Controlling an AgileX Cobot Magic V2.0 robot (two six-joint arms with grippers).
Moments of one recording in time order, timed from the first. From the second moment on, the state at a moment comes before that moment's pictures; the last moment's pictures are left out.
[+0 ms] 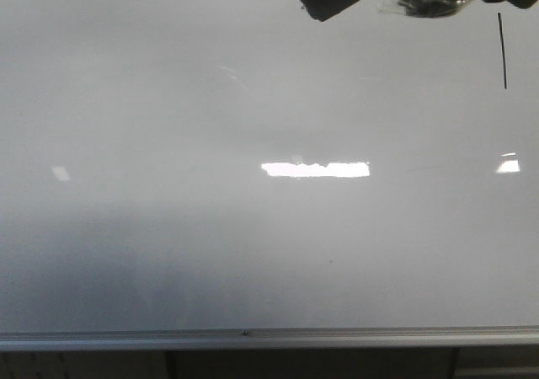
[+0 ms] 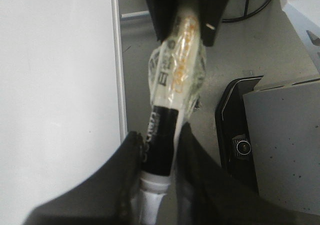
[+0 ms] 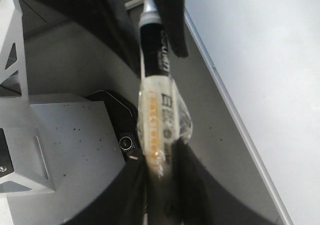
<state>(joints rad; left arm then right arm) -0.78 1.61 -1.58 -0.39 1.17 1.00 0.34 1.19 -1.18 0.52 1.24 -0.84</state>
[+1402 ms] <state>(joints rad) -0.10 1.24 -0.79 -0.31 0.22 0.29 0.04 1.10 -1.18 0.48 1.22 -0.71</state>
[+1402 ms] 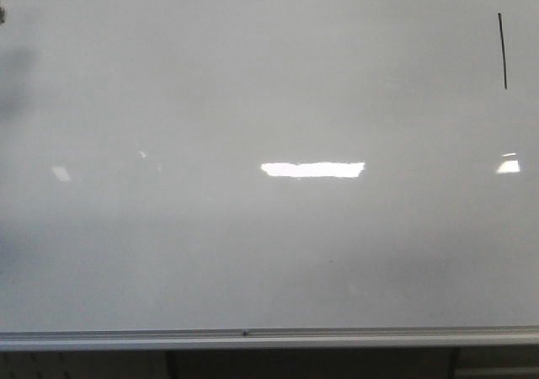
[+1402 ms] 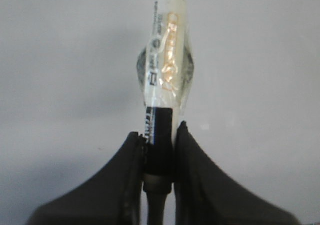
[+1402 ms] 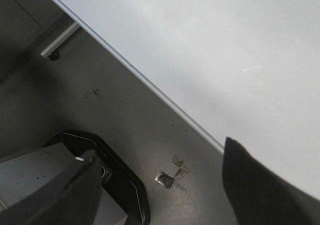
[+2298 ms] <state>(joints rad) -0.10 1.50 -0.79 -0.33 -0.02 0.29 0.04 1.10 -1.18 0.49 1.22 -0.71</state>
